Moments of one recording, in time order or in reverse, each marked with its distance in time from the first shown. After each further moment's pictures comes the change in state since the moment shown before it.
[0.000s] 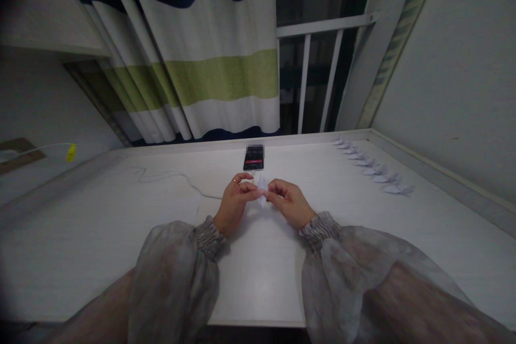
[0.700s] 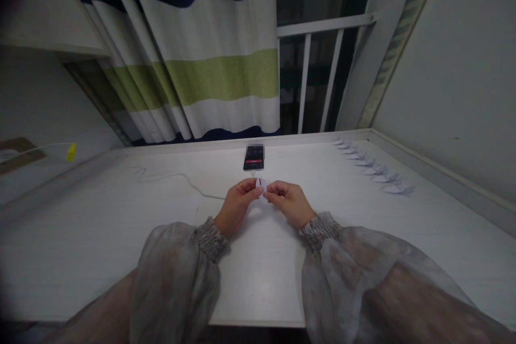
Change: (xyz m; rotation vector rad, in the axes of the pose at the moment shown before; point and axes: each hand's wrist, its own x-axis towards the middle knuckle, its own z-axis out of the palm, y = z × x) left_hand 0.001 -0.004 0.000 0.018 -0.060 -0.024; right_hand 0.002 0.009 0.002 0.051 0.051 0.102
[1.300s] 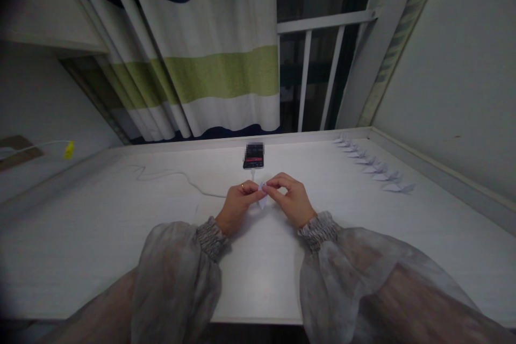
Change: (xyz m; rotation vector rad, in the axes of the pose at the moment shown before) left_hand -0.002 0.001 0.001 0.225 0.057 0.045; right_hand -0.001 -0.010 -0.001 -0.281 0.143 -0.351
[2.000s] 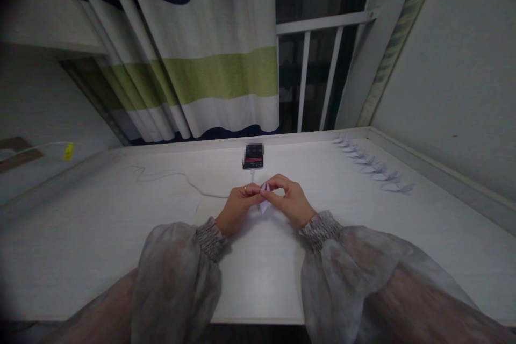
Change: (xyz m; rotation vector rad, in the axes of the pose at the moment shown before) left_hand 0.000 -0.006 -0.003 -0.051 -0.106 -0.040; right_hand 0.001 0.000 -0.001 0.128 -0.105 0.058
